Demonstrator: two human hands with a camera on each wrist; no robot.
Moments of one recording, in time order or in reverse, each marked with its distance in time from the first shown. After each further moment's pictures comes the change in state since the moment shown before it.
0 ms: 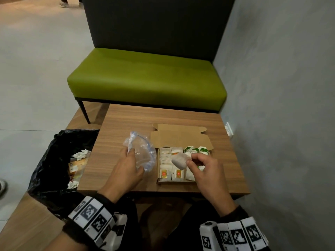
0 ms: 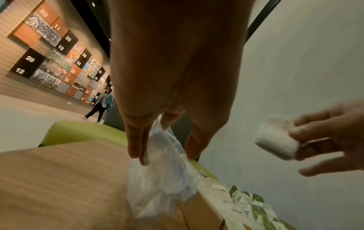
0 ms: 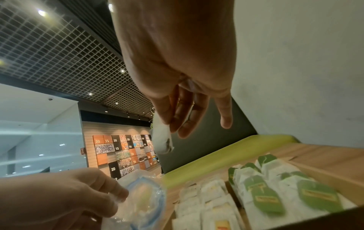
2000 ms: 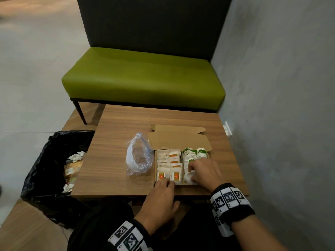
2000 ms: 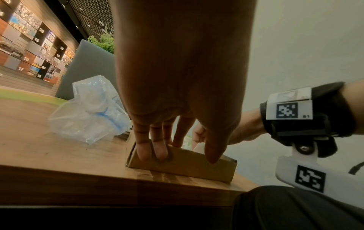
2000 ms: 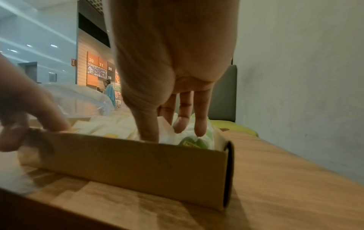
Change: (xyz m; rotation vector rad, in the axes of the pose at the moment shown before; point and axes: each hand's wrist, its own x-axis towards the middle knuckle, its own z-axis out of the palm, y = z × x) left_hand -0.018 0.031 0.102 0.175 -0.238 0.356; right_hand 0.057 0.070 0.014 -0.923 -0.509 -0.064
